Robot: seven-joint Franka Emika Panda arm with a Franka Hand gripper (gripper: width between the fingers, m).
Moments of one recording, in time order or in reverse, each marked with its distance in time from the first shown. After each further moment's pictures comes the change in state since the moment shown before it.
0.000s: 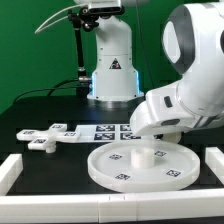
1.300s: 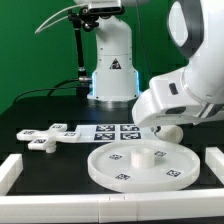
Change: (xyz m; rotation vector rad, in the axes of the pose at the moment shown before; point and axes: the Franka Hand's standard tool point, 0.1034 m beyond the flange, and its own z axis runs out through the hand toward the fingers) arm -0.004 -0.002 -0.027 -0.005 0.002 0.005
